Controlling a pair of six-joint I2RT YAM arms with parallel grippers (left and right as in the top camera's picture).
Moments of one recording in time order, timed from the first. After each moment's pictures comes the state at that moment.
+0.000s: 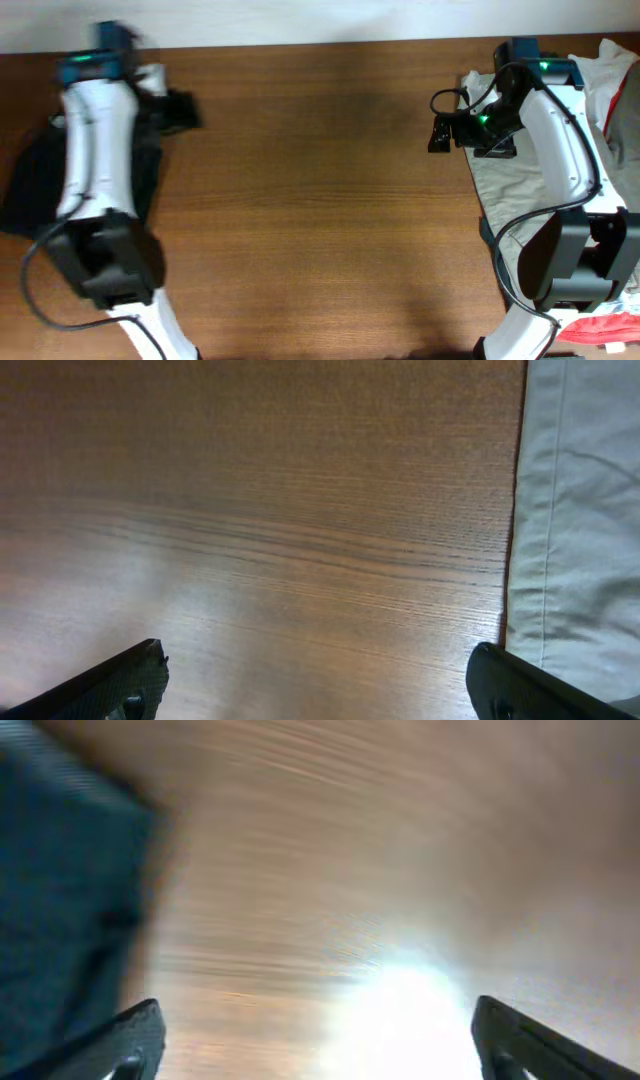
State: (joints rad) left arm 0.07 2.07 2.06 -1.35 0.10 -0.15; right arm -0.07 1.94 1.78 -1.32 -0.29 -0.05
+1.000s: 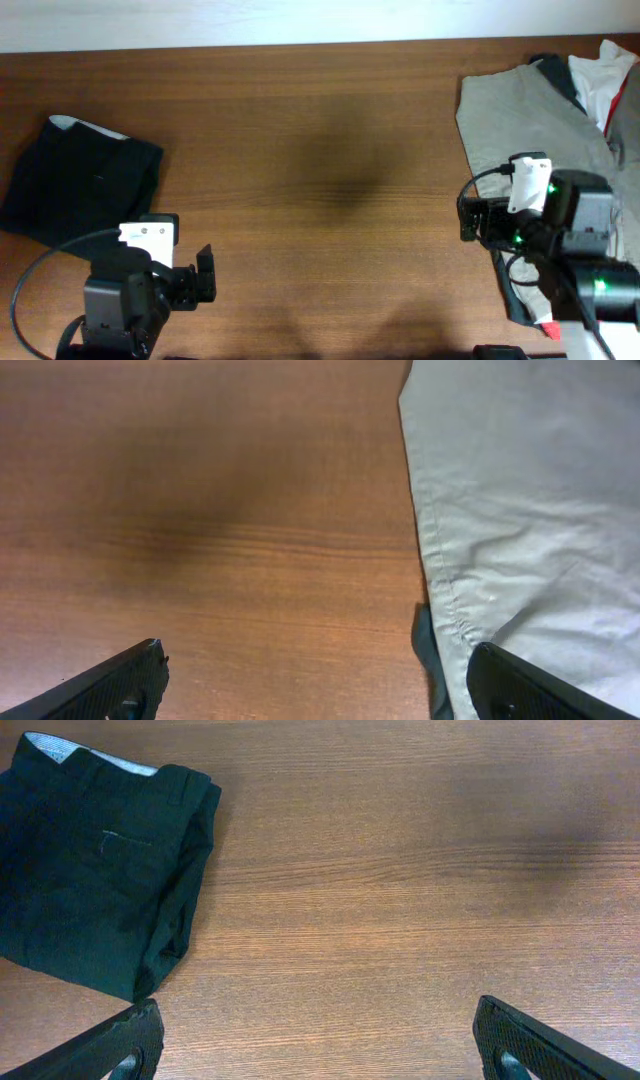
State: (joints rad) left arm -0.16 0.64 1.00 -1.12 -0.11 -0.07; right arm -0.07 0.90 1.01 -0.94 -0.16 -0.03
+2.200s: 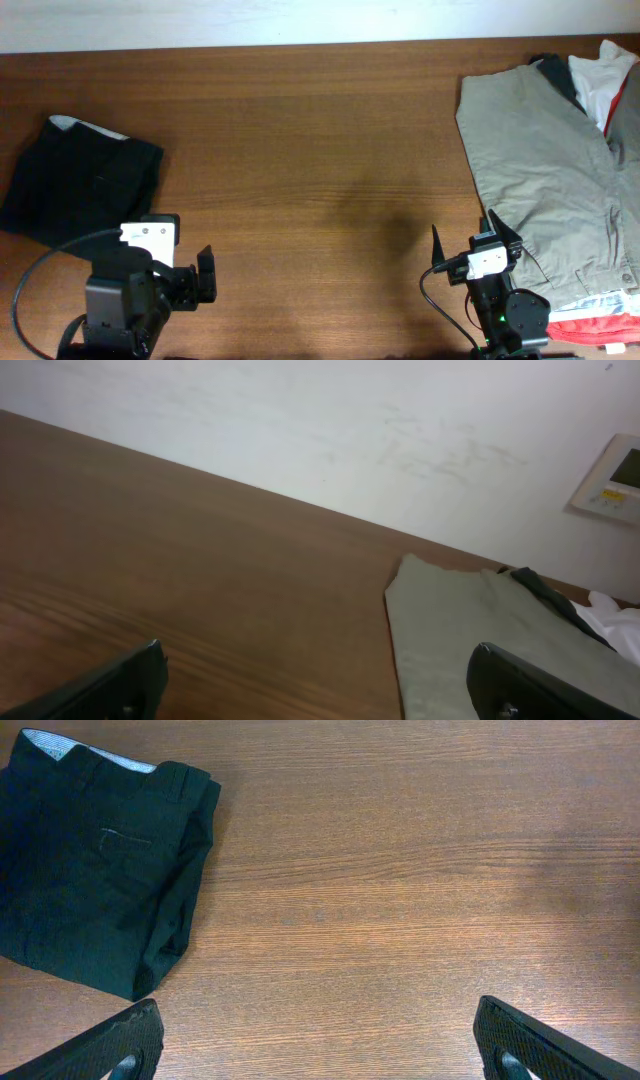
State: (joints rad) left arm -0.16 0.64 0.99 -1.12 -0.11 -0.07; right arm 0.06 0.01 0.01 -0.06 -0.10 -0.25
